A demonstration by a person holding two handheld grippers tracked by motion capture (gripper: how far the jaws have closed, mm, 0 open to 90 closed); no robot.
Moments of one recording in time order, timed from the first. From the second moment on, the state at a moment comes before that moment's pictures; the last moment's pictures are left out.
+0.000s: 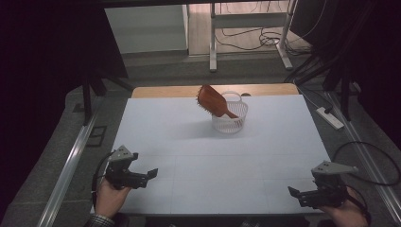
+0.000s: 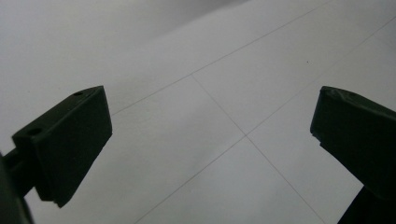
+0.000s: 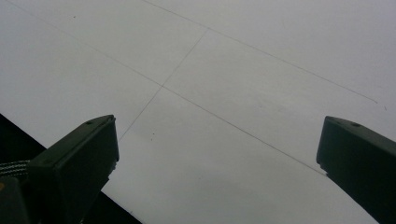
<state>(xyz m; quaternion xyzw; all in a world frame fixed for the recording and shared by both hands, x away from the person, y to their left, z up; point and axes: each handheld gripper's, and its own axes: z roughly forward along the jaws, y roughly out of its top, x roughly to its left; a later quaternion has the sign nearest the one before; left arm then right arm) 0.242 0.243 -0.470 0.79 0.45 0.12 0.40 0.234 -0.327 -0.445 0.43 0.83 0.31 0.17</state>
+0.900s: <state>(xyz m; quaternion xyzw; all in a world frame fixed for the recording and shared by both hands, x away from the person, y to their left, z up) 0.220 0.248 -0.475 0.80 0.45 0.12 0.38 0.234 -0.327 -0.445 0.44 0.83 0.31 0.18</state>
